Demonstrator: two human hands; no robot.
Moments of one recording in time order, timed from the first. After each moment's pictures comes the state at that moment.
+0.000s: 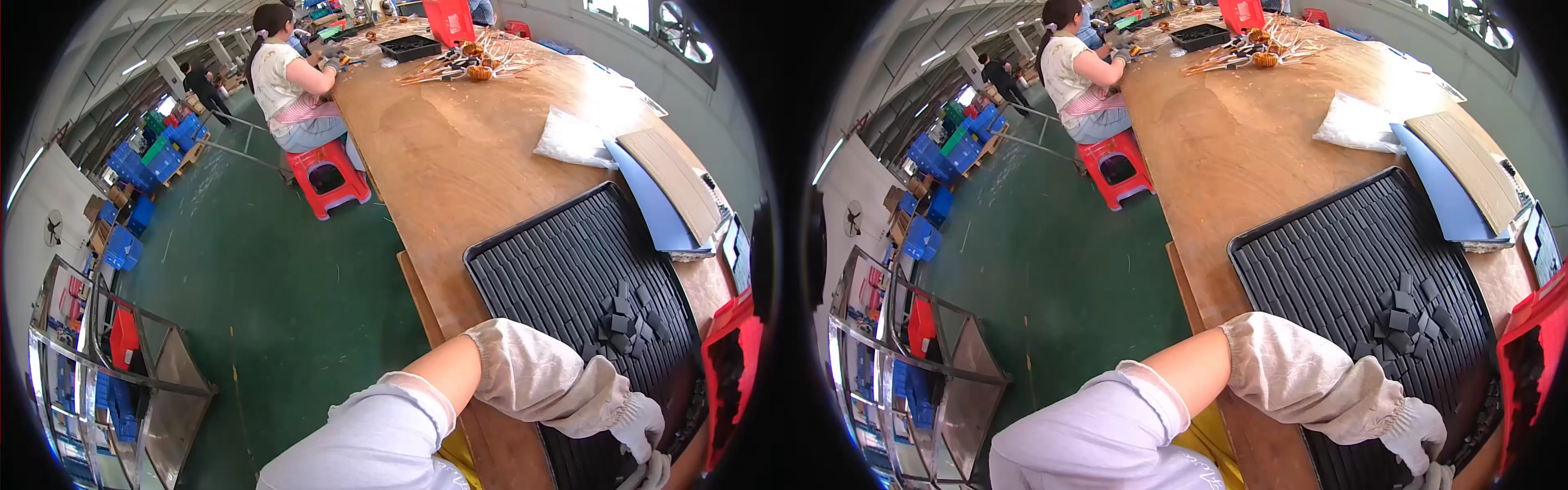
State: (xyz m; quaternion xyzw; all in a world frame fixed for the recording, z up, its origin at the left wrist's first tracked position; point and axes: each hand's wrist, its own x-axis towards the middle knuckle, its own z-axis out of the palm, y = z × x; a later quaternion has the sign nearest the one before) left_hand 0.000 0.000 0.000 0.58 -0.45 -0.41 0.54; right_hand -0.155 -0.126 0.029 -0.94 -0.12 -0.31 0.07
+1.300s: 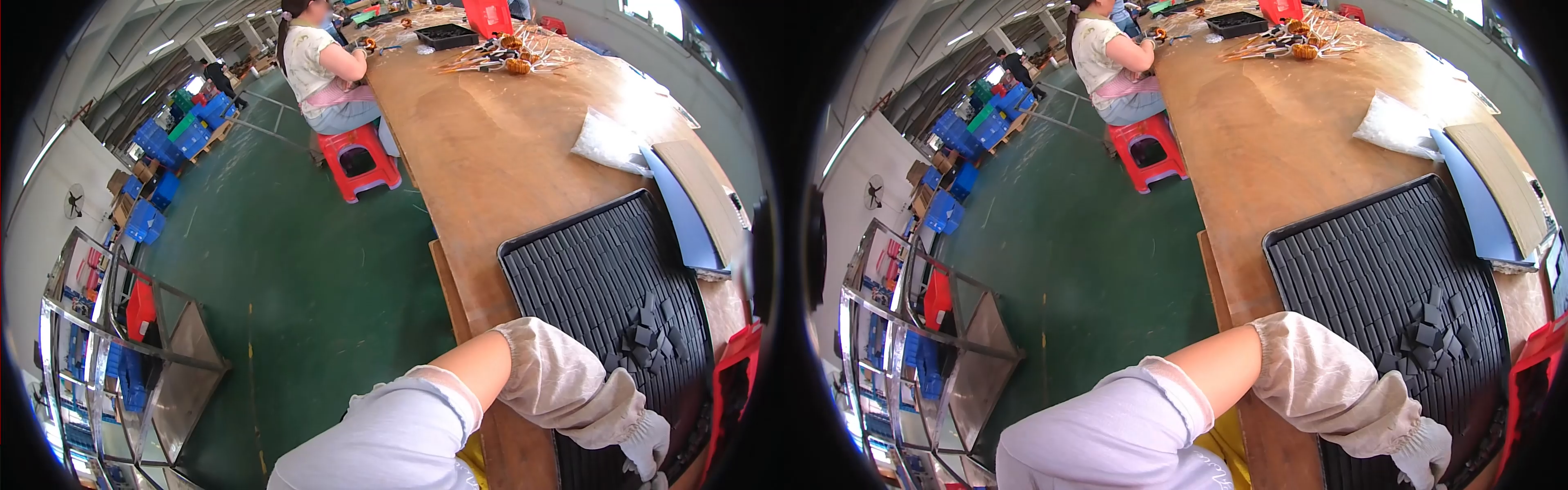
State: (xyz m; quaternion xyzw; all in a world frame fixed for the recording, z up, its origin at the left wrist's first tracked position) left_hand -0.002 -0.017 -0.022 0.51 -0.44 -0.42 0.61; right_hand -0.166 -0.124 0.006 -0.86 0.14 -0.33 0.37
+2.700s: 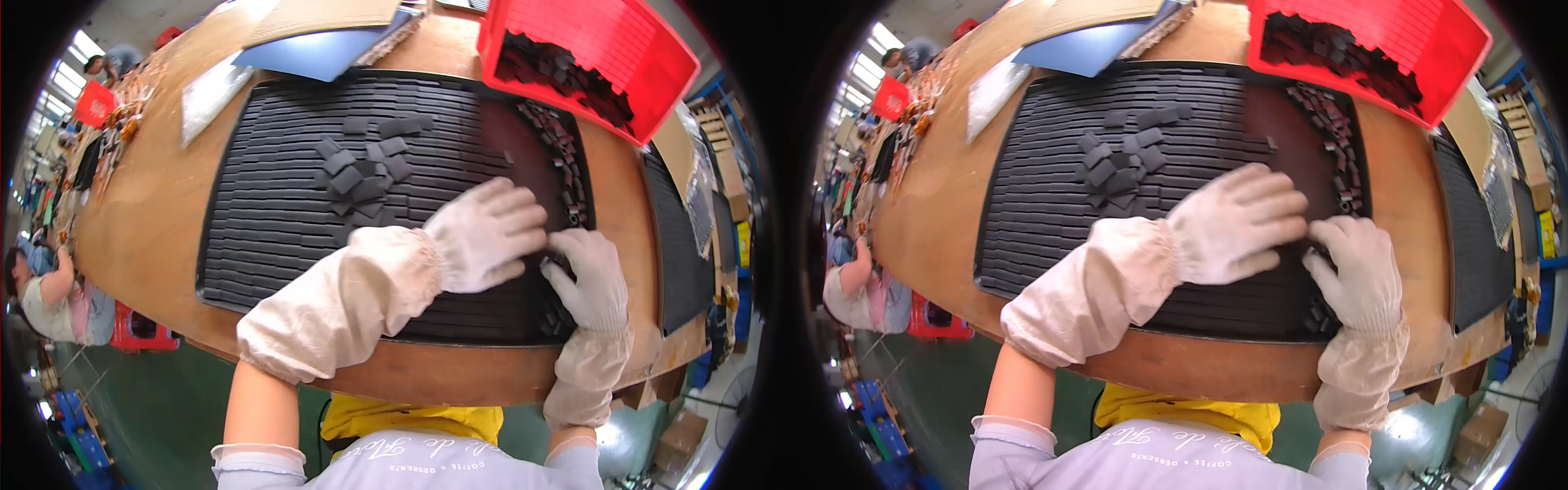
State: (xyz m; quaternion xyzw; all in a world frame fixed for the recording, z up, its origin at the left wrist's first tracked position) left_hand 0.000 -0.005 -0.011 0.55 -0.76 0.09 0.33; right_hand -0.185 -0.134 0.040 -0.98 0.11 -0.13 0.10
